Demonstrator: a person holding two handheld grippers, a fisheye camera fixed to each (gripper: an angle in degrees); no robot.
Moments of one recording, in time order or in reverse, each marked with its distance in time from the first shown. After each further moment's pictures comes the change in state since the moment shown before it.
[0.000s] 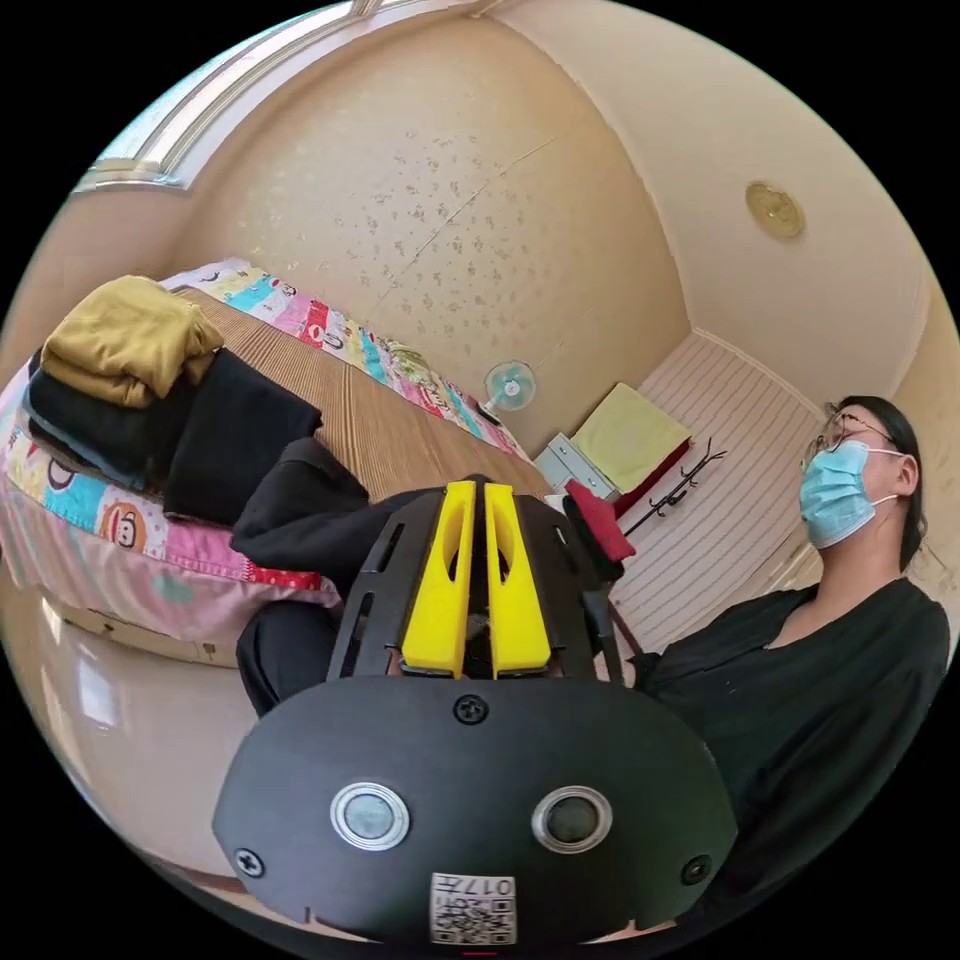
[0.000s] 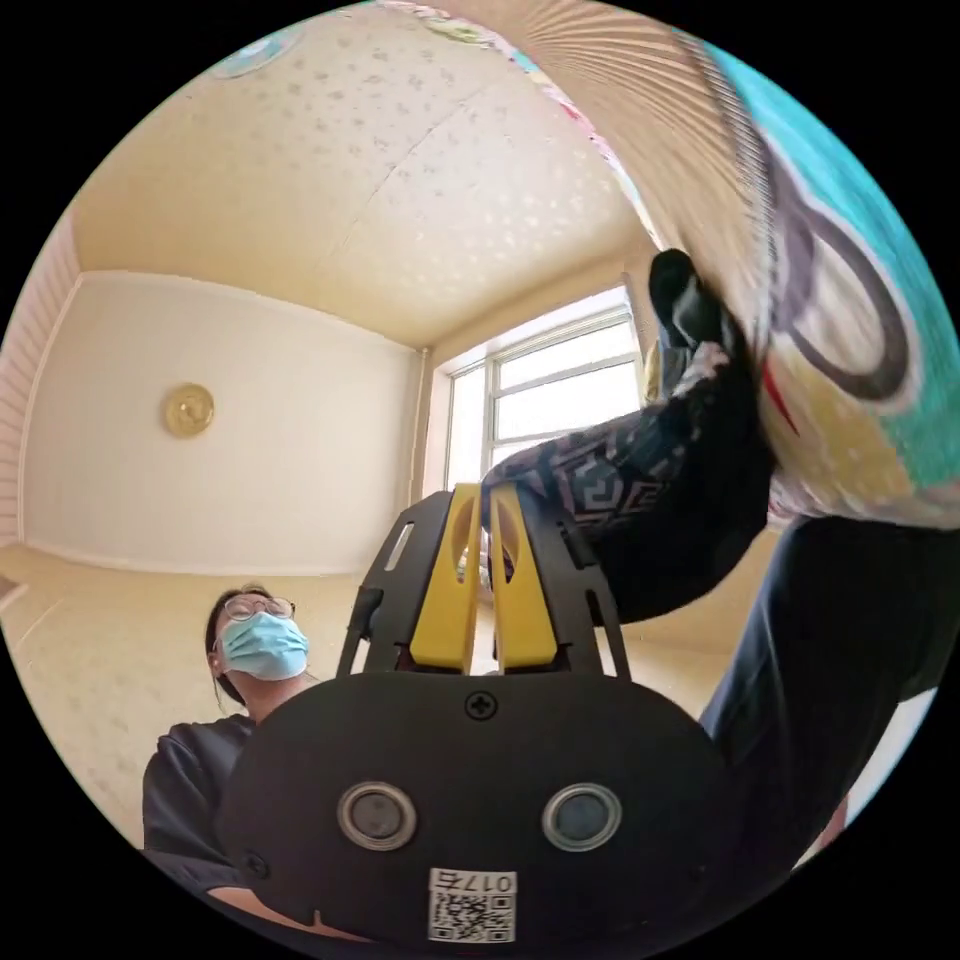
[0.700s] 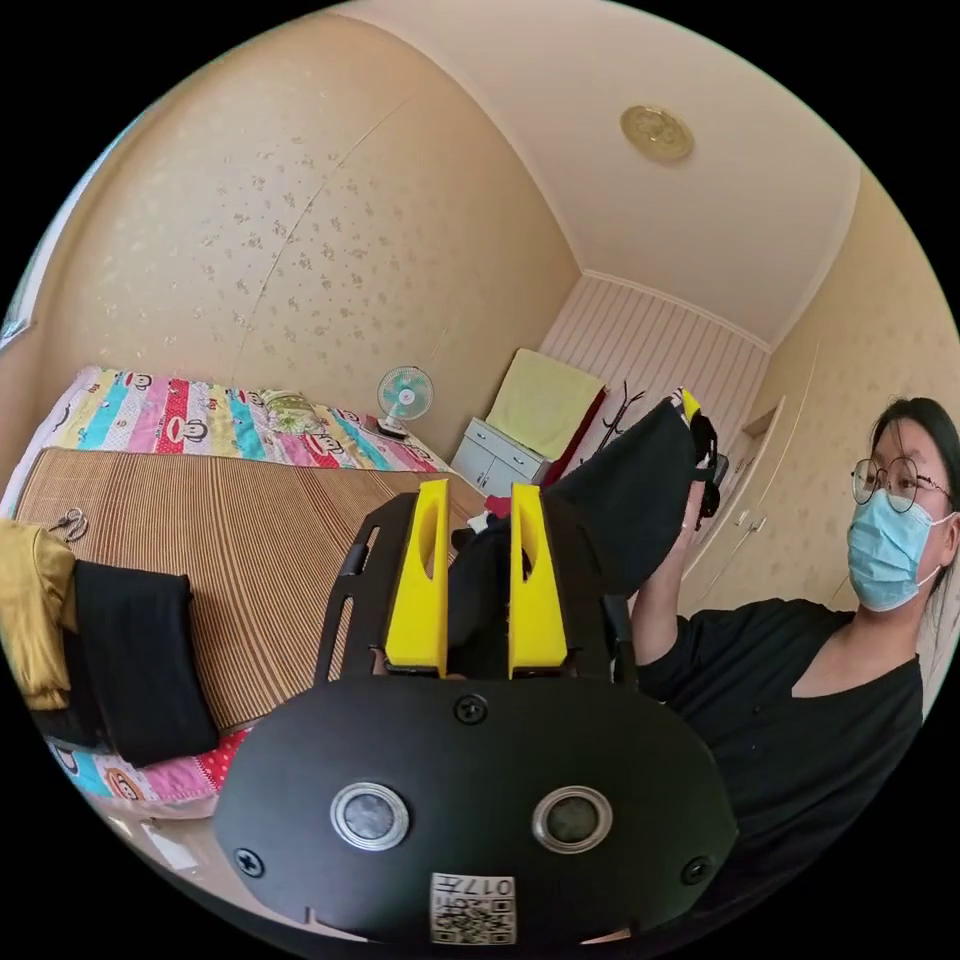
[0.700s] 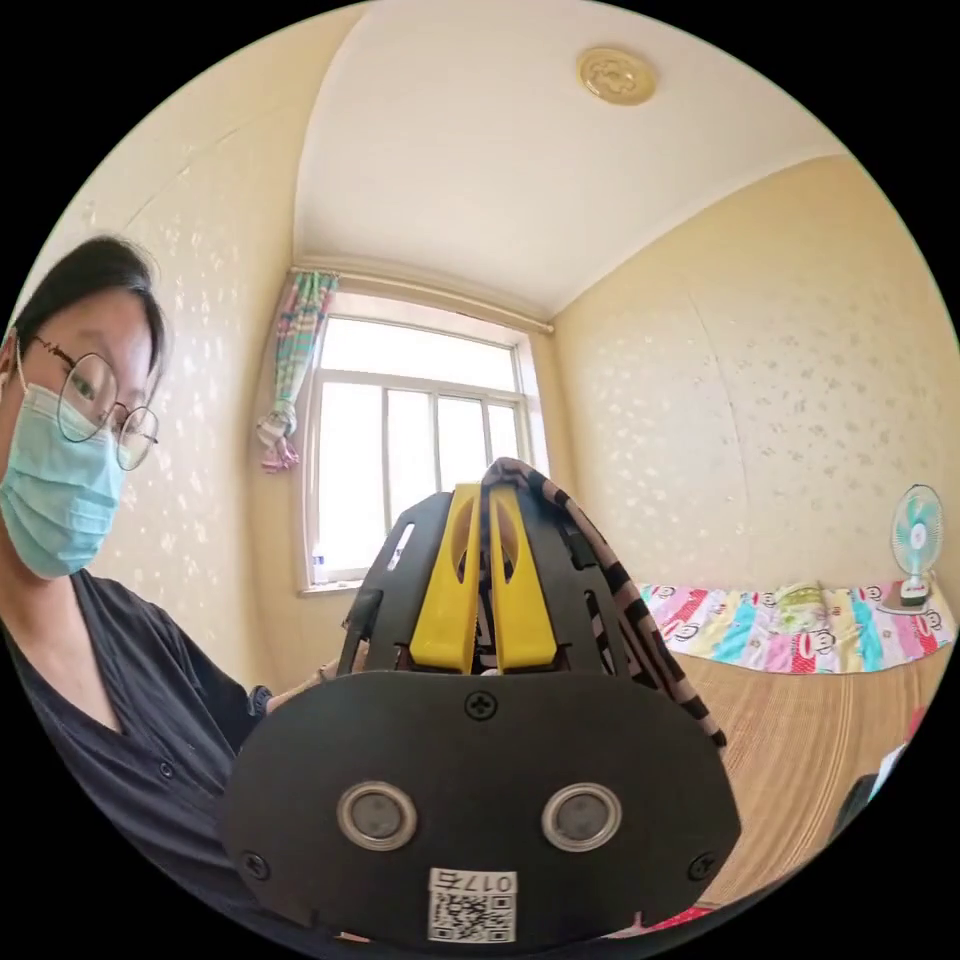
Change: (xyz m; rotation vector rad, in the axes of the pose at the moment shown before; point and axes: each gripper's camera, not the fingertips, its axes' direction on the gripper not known) left arm 0.145 -0.162 0.043 0.094 0.335 0.288; right arm -0.448 0.195 0.301 -0.192 0.885 -1.418
